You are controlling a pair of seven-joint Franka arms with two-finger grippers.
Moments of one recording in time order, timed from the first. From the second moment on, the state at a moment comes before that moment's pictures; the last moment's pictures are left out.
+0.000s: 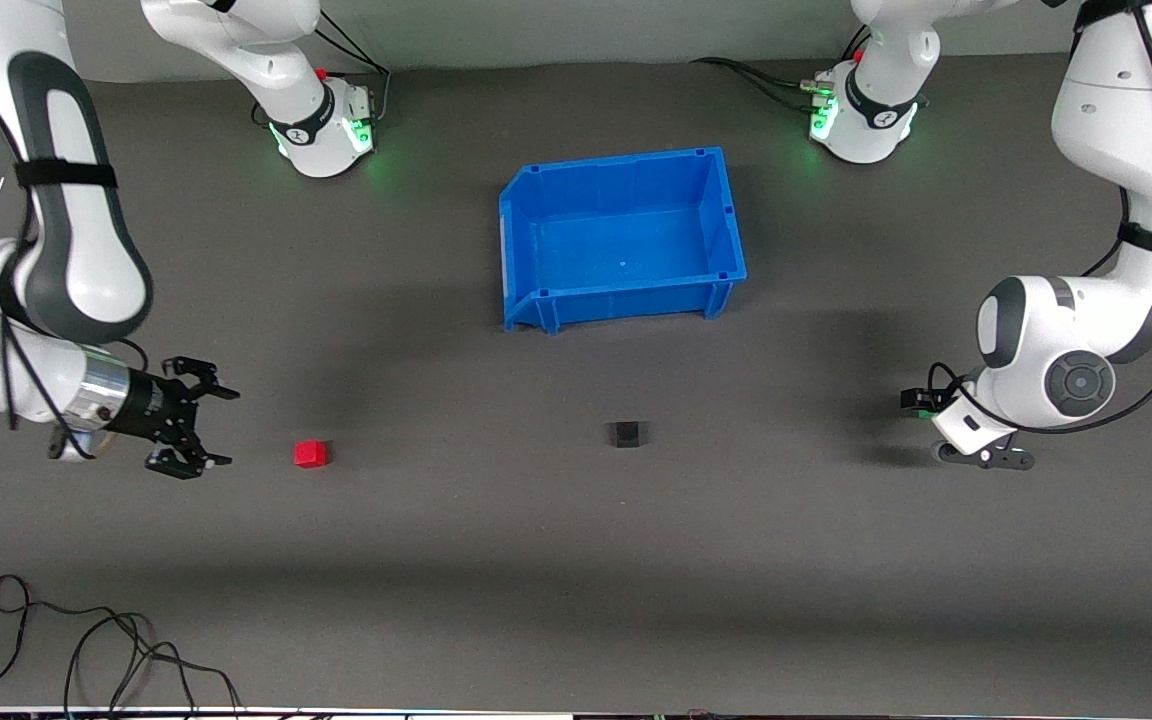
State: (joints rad) left arm 0.14 0.53 -0.11 -1.97 0.15 2.29 0.04; right arm 0.02 0.35 -0.08 -1.86 0.40 2.17 1.24
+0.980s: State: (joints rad) left arm 0.14 0.55 -0.11 -1.95 0.15 2.30 0.04; right arm 0.05 0.60 -0.07 -1.87 0.61 2.39 1.04
